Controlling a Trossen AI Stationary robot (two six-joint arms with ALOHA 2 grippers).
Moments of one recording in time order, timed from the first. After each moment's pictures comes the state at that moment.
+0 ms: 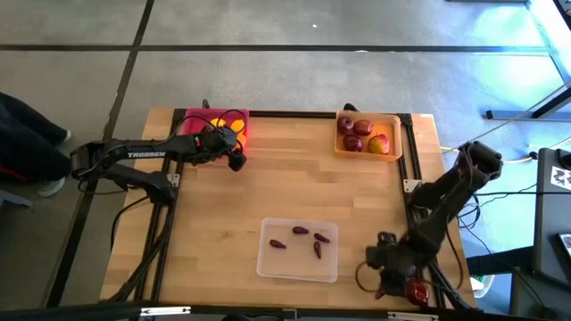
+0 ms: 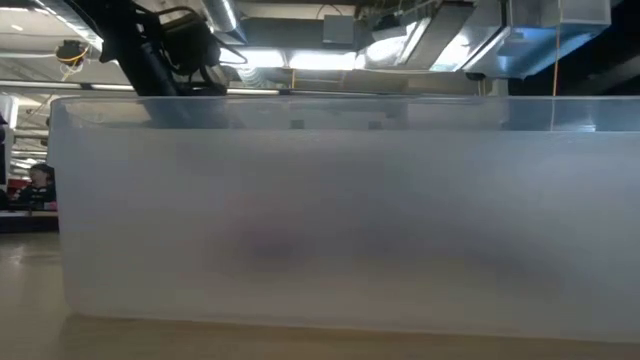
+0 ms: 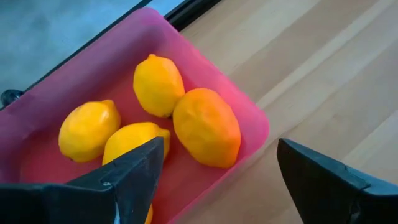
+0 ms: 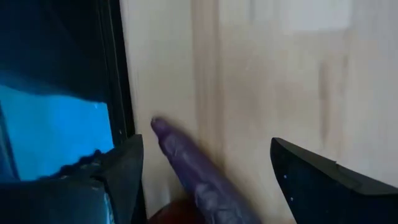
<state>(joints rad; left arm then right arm) 0.39 1.20 0.66 -0.42 -0.48 -0.31 0.90 1.43 0.95 -0.73 -0.09 1.01</state>
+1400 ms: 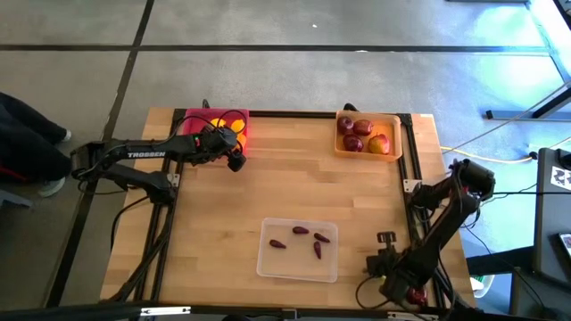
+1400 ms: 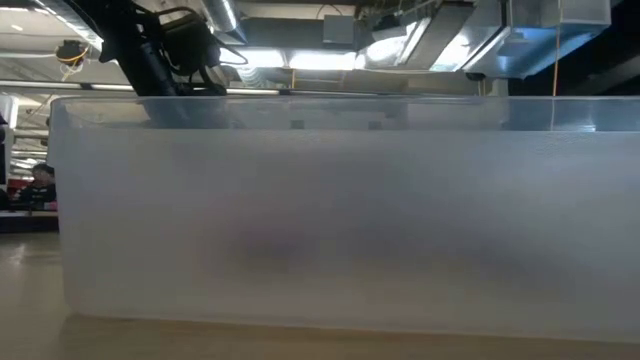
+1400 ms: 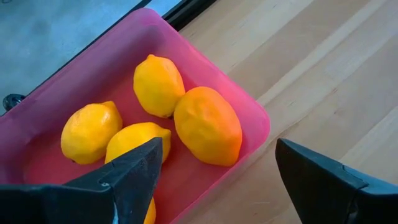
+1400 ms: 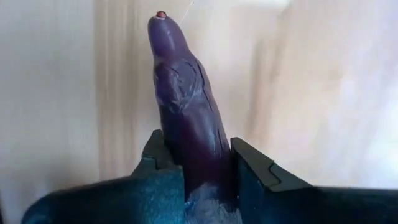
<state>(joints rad) 0.39 1.20 0.66 -0.43 -0.49 -0.28 1.01 1.66 1.03 -0.93 0.08 0.92</state>
